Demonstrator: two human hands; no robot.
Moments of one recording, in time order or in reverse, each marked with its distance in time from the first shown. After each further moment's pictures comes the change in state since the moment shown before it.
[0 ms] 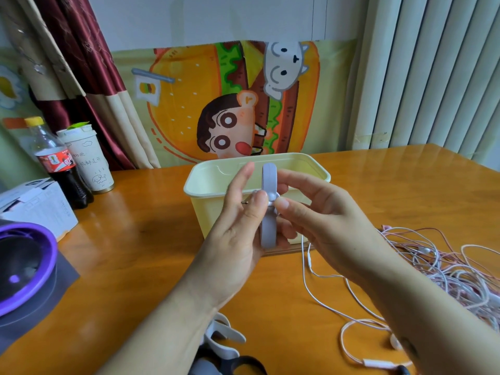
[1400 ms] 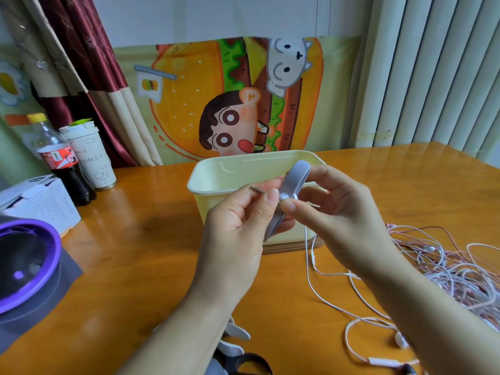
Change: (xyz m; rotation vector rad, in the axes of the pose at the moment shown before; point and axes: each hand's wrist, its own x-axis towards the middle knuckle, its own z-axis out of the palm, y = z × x) left_hand -0.004 0.001 0.009 0.182 0.209 0.168; right_hand -0.002 -0.002 -0.002 -0.234 0.095 -0.205
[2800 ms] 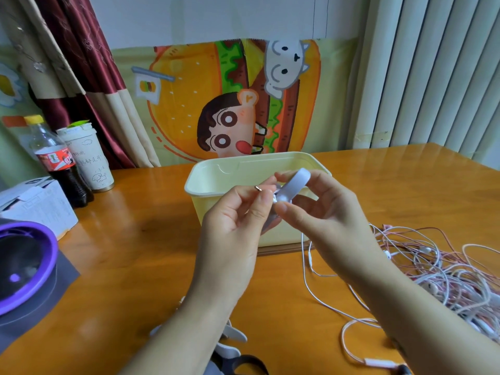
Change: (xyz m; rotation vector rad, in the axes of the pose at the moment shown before) left_hand 0.002 -0.004 0.003 -0.077 0.055 -0.024; right_hand -0.001 0.002 0.007 0.134 0.034 0.056
